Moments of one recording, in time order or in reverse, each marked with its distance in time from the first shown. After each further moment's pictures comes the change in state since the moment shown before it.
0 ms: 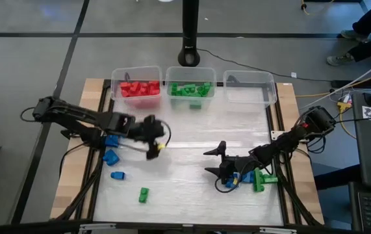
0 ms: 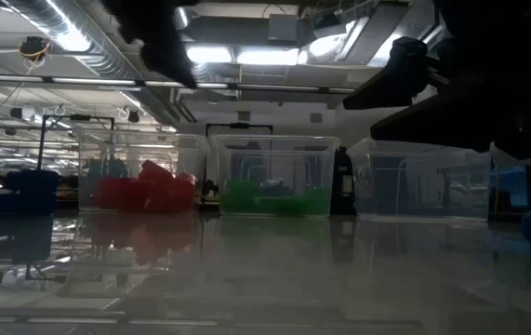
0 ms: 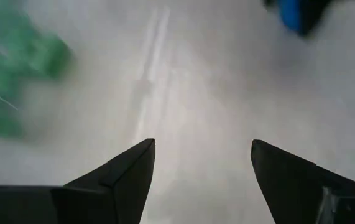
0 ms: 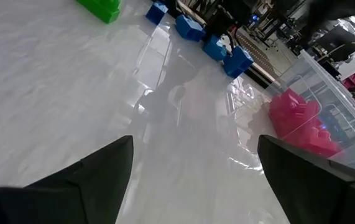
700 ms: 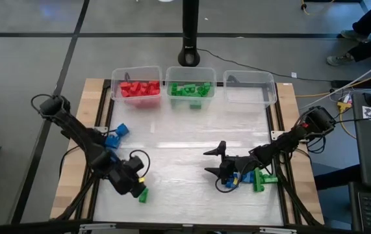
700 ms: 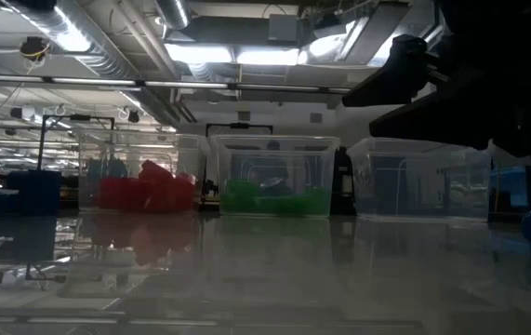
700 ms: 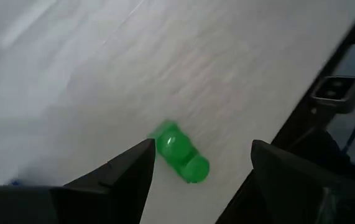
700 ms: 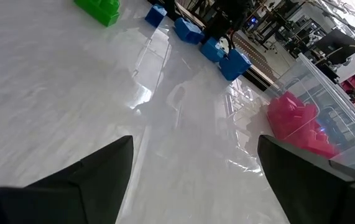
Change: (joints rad) left arm -0.589 0.085 -0.058 -0.088 -0.004 -1.267; right arm 0.000 0.000 0.000 0.013 0.000 -0.012
